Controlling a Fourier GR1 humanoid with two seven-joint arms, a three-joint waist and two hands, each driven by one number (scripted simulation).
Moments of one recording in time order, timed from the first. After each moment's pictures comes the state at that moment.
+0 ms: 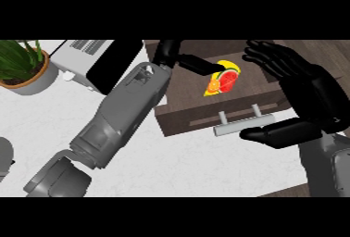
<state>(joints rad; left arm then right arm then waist) -1.27 0.00 -0.29 -0.34 0.40 0.25 -0.30 -0.43 -0.18 -0.04 -1.75 -0.21 0.33 0.08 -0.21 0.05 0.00</state>
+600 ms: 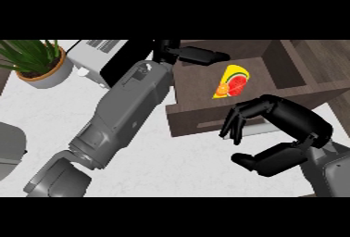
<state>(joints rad) -1.26 0.00 -0.25 -0.40 0.58 0.29 -0.47 -0.38 -0.32 0.15 -1.76 -0.21 0.62 0.19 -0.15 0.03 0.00</state>
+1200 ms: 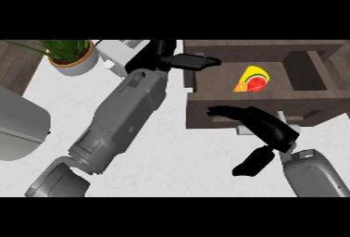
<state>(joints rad) -1.19 0.00 -0.24 -0.42 0.65 0.26 -0.55 -0.31 -0.35 0.30 -1.58 0.30 0.47 0.05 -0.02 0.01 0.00</state>
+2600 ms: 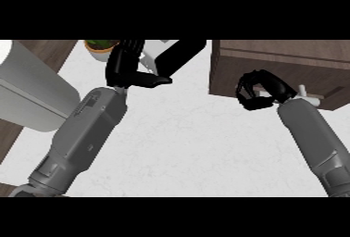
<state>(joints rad) -0.88 0.17 -0.24 -0.71 0.67 0.06 -0.50 -0.78 -0.33 0.07 -0.54 0.41 0.24 -0.43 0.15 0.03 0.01</state>
